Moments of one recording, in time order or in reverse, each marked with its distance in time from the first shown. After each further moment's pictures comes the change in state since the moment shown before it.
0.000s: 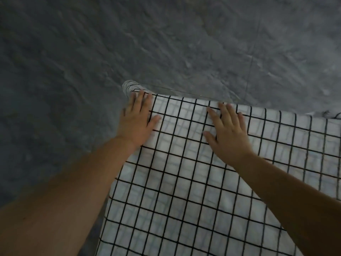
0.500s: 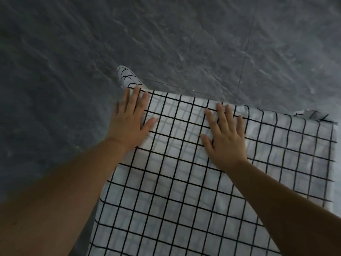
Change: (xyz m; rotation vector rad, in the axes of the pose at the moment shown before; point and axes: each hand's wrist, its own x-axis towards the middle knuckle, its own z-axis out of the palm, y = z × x) left_hand -0.004 -0.010 0.015 0.093 0.061 0.123; right_hand -0.012 0.003 0.019 -0.090 0.047 0.039
